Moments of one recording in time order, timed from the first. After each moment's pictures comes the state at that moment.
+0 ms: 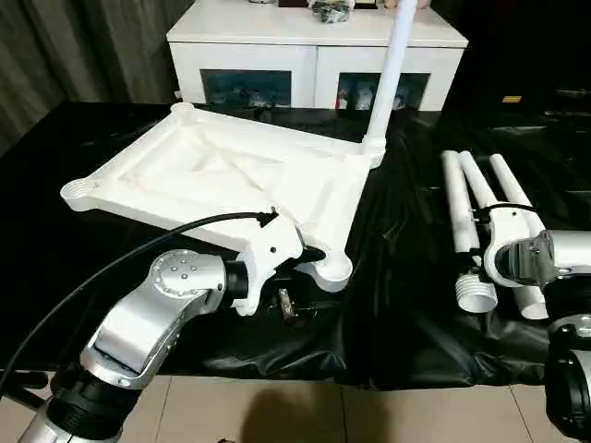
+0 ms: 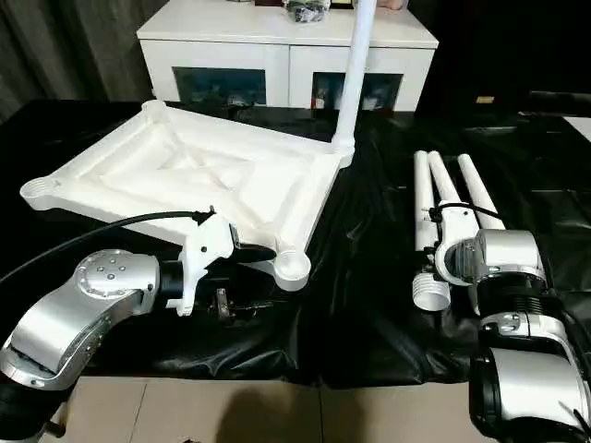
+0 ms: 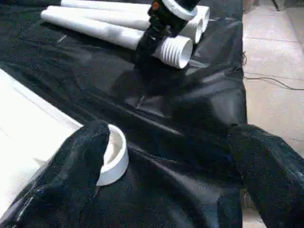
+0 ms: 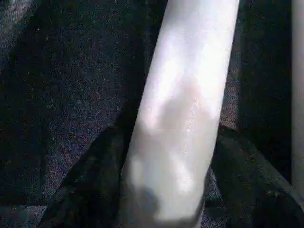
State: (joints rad) left arm -0.37 0.45 -0.32 -0.29 -0.23 0.65 -0.89; right arm -0.75 -0.49 -0.17 0.76 0.08 1.04 0.33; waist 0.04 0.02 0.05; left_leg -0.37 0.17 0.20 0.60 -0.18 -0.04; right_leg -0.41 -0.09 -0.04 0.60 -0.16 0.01
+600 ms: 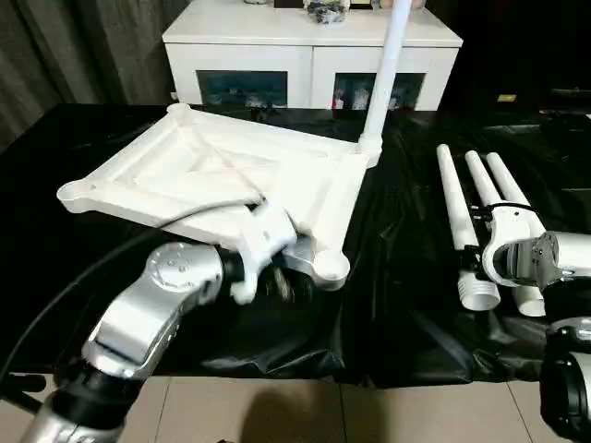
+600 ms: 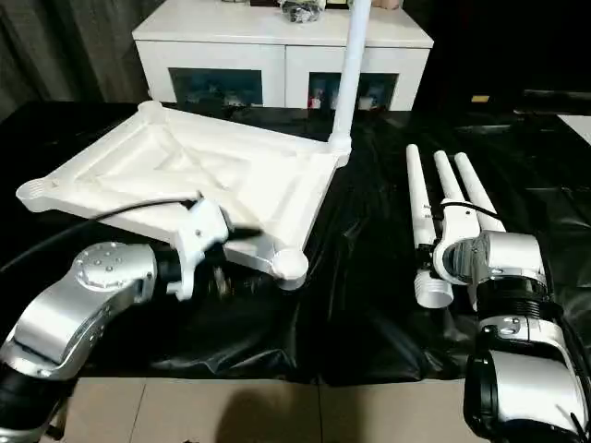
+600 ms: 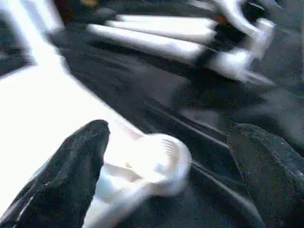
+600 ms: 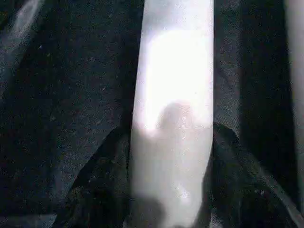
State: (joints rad) left arm -0.39 0.38 -0.24 -0.17 -0.18 0.53 -0.72; right arm -0.74 -0.46 -0.23 0.73 0.11 1.01 0.26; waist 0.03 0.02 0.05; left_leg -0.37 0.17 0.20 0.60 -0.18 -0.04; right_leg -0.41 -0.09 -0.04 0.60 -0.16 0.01
